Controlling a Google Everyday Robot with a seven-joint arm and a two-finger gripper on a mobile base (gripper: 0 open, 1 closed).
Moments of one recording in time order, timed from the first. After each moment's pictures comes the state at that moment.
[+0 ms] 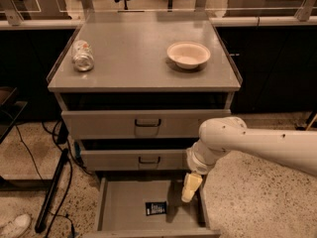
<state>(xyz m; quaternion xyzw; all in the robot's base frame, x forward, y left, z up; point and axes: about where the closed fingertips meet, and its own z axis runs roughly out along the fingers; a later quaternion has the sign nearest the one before) 0.511 -0.113 0.531 -0.63 0.76 0.09 0.12</state>
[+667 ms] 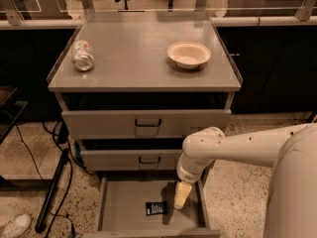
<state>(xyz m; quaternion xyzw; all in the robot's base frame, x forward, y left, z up) 0.515 -0.093 0.465 -0.64 0.76 0.07 0.09</state>
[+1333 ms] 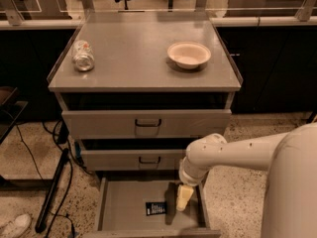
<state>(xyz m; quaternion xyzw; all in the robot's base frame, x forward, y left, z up) 0.519 -0.099 0.441 -0.65 0.75 0.06 0.11</state>
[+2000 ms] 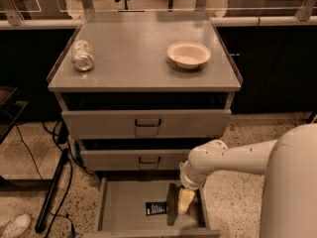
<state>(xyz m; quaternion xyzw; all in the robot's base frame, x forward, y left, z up) 0.520 -0.103 0.415 -0.66 0.73 0.07 0.12</state>
